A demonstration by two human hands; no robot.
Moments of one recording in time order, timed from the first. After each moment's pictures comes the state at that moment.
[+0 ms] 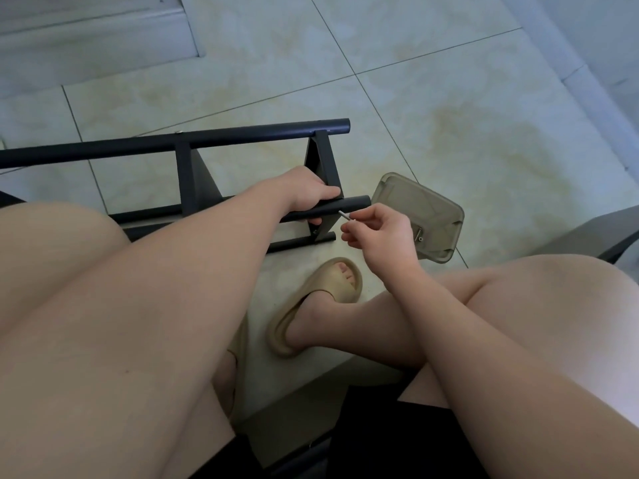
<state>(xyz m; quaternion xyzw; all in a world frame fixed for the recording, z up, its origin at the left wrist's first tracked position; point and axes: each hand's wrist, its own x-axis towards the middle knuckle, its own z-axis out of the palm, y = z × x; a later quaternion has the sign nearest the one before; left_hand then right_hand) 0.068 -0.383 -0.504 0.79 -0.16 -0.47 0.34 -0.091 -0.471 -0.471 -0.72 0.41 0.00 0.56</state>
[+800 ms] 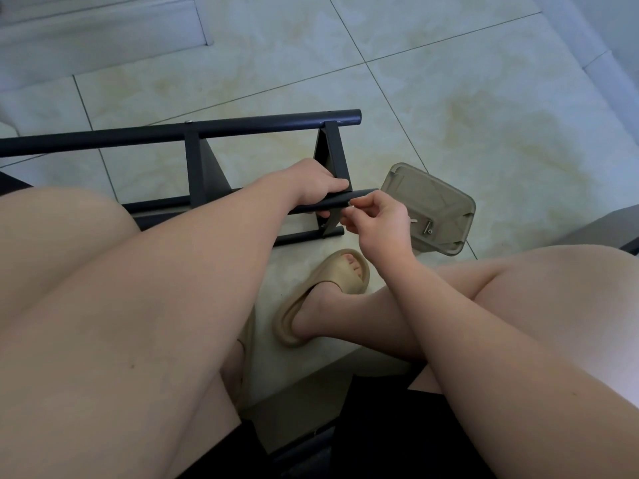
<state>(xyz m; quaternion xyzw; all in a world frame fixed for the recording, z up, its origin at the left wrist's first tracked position) 0.060 -0.379 -0.500 0.80 -0.16 -0.47 0.35 -0.081 -0.465 -0.491 -0.73 0.40 -0.04 0.56</state>
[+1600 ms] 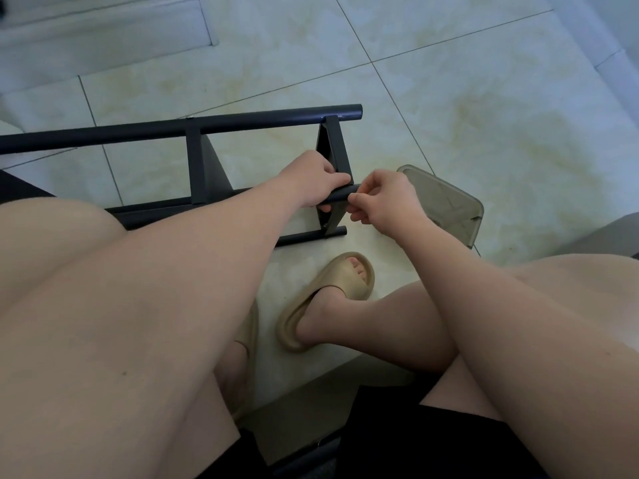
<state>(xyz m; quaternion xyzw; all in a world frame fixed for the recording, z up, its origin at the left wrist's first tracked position) 0.067 -0.381 -0.509 0.84 -0.16 -0.38 0.35 -0.040 -0.499 -0.486 -0.81 0.34 0.08 0.46</state>
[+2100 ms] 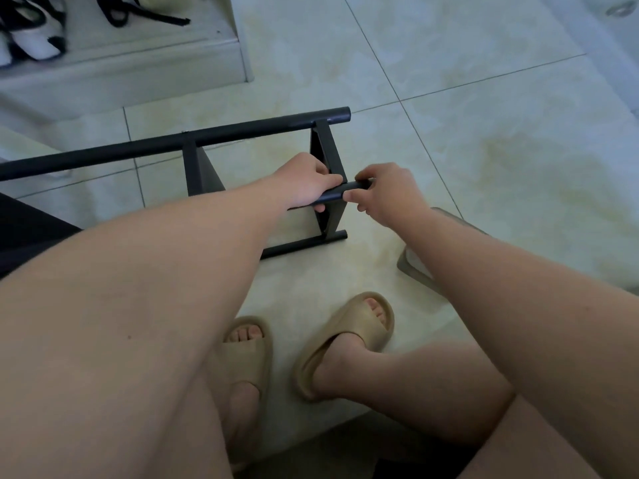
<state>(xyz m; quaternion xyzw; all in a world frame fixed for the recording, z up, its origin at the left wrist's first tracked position) 0.143 -0.359 -0.500 0.87 -0.13 -0.33 0.34 0.059 -0.506 -0.489 -0.90 0.24 0.10 0.35</state>
